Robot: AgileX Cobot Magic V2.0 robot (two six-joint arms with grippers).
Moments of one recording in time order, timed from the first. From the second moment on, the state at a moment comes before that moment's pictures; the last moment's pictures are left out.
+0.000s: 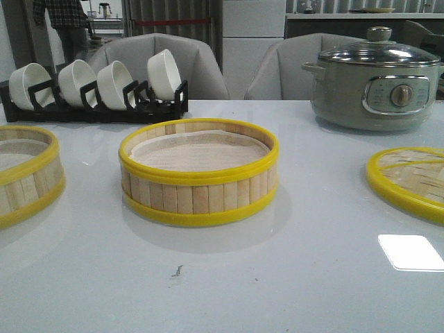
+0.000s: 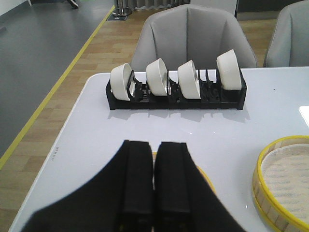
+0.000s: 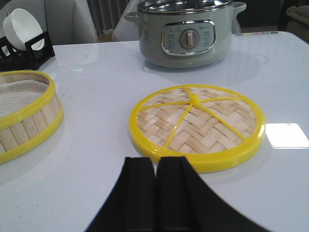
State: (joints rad) left arm -0.07 0.77 -1.00 0.13 0.61 -0.09; right arm 0.01 -0.01 0.03 0.03 0.18 0.10
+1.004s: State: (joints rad) left arm -0.14 0.77 -1.00 0.13 0.64 -0.09; right arm 0.01 0.59 -0.55 -0.01 0.43 0.15
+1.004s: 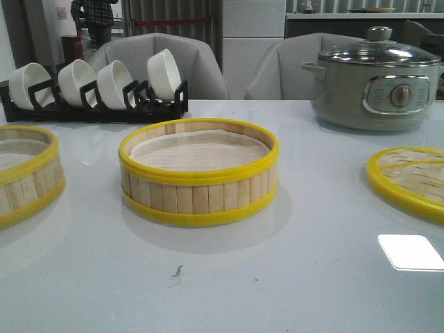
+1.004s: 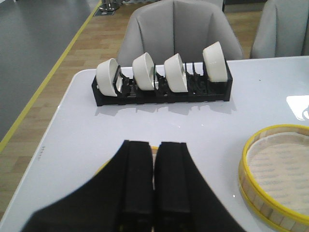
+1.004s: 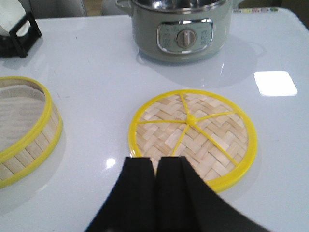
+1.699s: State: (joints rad) left arm -0.15 0.77 -1.00 0.13 0.67 -0.09; right arm 0.01 0.66 -0.56 -0.01 0.17 0.15
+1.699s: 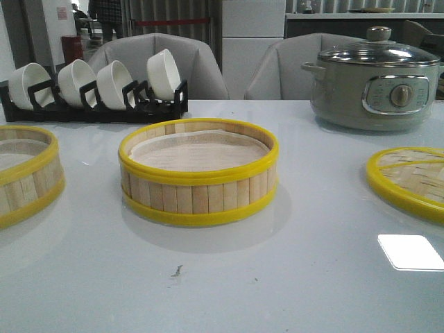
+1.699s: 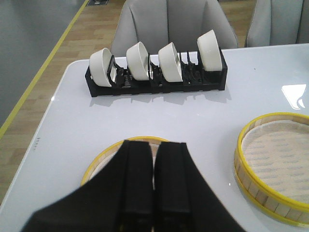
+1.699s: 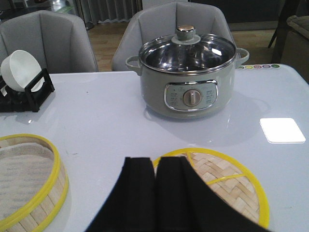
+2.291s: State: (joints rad) left arm -0.15 0.77 -1.00 0.09 0.67 -0.05; right arm 0.01 0.72 -0.56 -0.01 0.26 0.15
